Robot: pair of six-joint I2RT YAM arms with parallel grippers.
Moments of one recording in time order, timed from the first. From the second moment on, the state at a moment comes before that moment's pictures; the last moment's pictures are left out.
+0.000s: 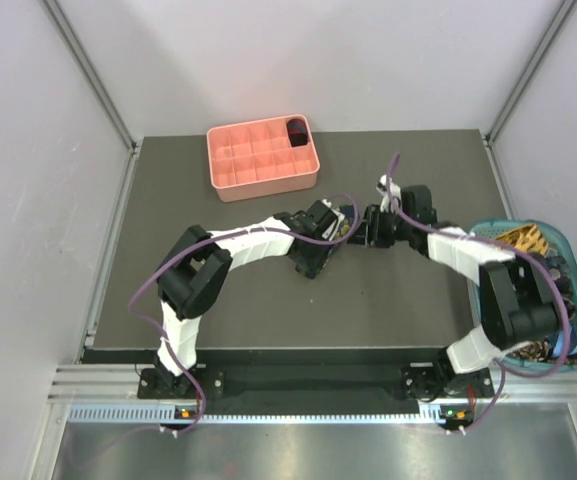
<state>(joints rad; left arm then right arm) -0.81 1.98 1.37 -0.50 -0.03 -0.20 0.24 1.59 0.89 -0.05 -0.62 0.36</state>
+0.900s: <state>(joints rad) -0.80 2.16 1.67 -0.84 0.01 -0.13 1.20 1.15 0.49 0.08 0.48 0.26</state>
